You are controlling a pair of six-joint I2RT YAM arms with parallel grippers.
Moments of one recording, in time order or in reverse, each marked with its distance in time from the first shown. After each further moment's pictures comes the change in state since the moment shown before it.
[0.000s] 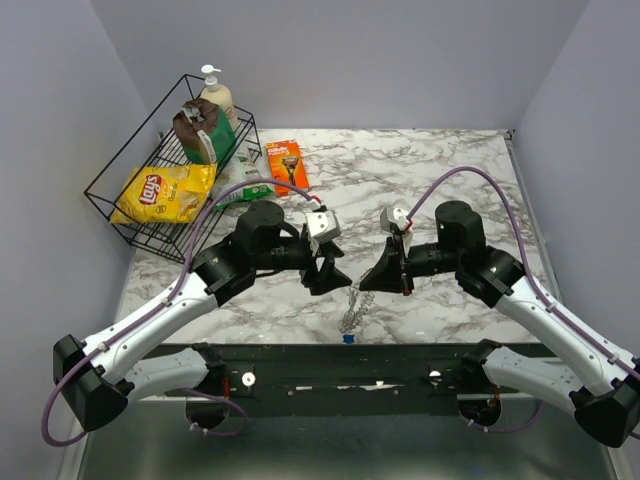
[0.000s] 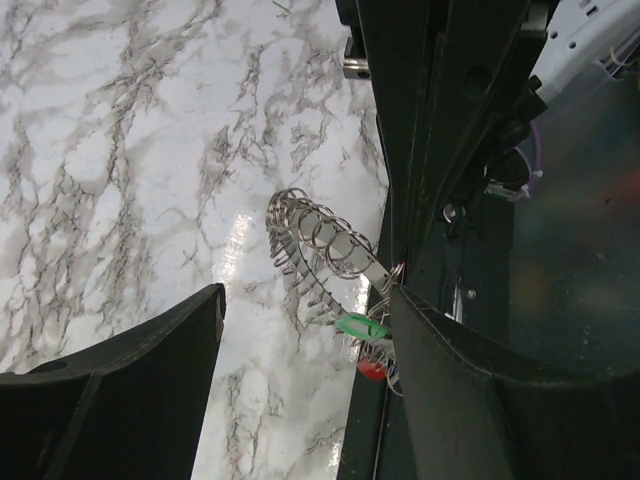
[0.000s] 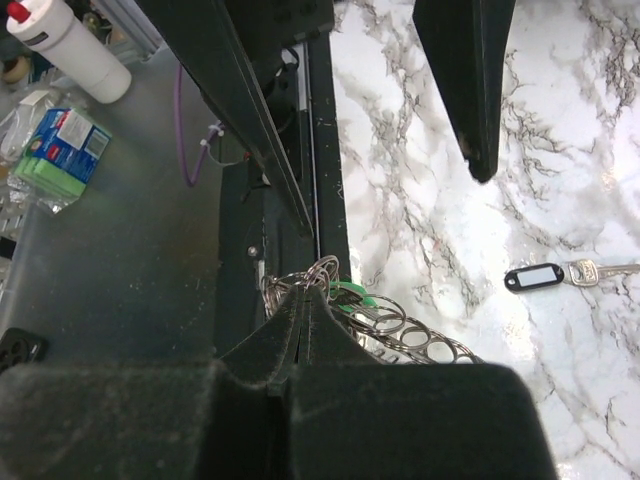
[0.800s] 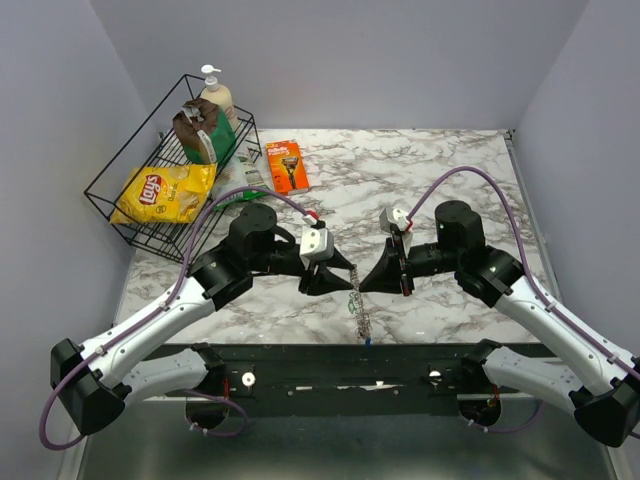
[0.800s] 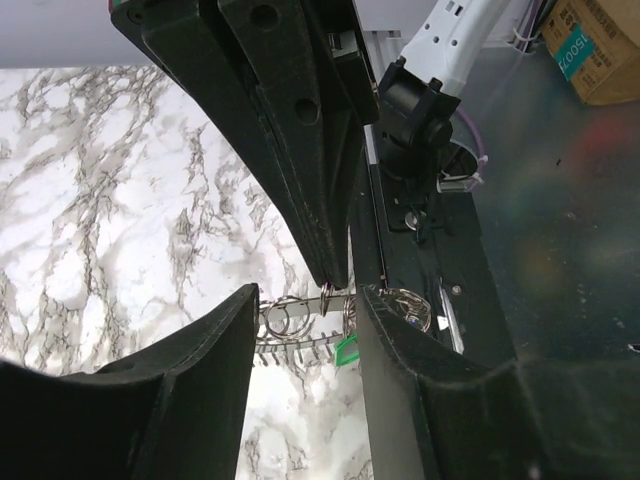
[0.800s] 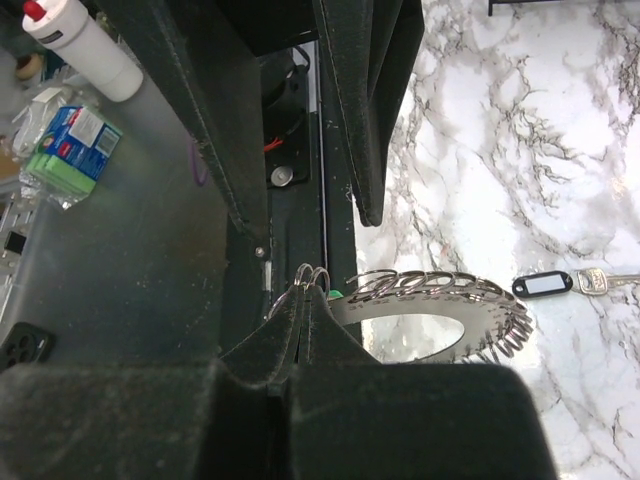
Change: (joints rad) left arm 0.000 -0.032 -0.063 0.151 0.236 0.142; right arm 0.000 0.003 0.000 0.008 -0.025 0.000
